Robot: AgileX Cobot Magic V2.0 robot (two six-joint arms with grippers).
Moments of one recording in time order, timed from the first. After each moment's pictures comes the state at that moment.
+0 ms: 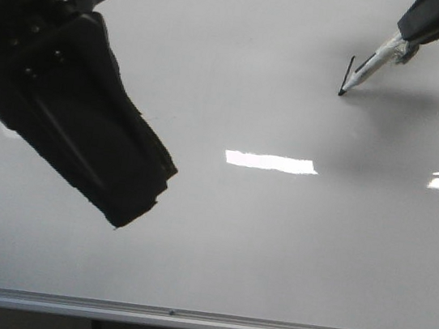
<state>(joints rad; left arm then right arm) -0.51 1.48 -0.94 -0.96 1.20 1.07 0.01 1.55 -1.29 0.62 0.72 -0.70</state>
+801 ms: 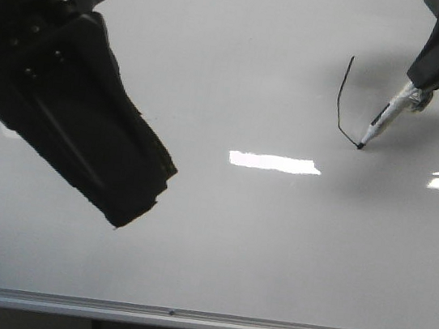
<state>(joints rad) -0.51 1.48 -0.94 -0.96 1.20 1.07 0.02 1.59 -1.29 0.44 0.79 -0.62</state>
